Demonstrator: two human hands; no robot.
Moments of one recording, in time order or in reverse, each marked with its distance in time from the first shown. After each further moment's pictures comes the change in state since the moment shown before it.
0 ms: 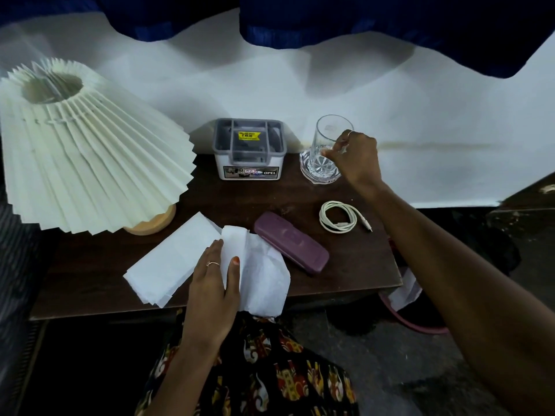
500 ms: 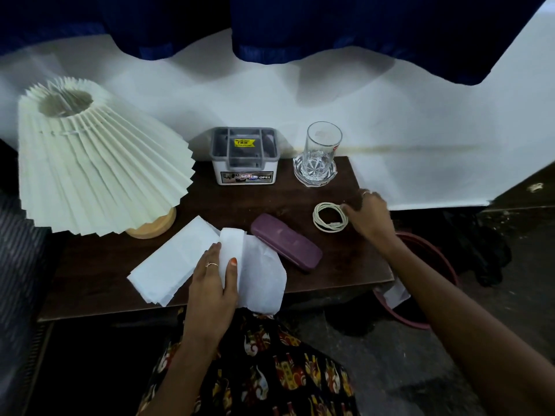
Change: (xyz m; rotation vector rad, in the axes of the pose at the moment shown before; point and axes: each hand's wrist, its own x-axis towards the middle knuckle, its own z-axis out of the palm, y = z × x) left_hand -0.004 0.006 -0.004 0.051 -0.026 -0.032; right_hand -0.077 0.067 -0.007 -0.152 -0.137 0.246
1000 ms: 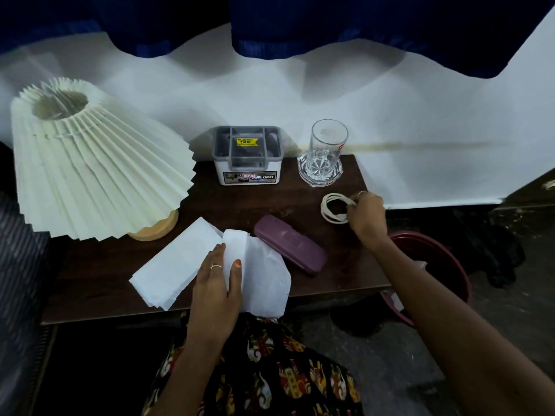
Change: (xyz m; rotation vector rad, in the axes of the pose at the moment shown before) left_hand 0.004 0.000 0.004 -0.006 -0.003 -0.020; right_hand 0.012 -0.007 0.026 0.061 0.090 0.059
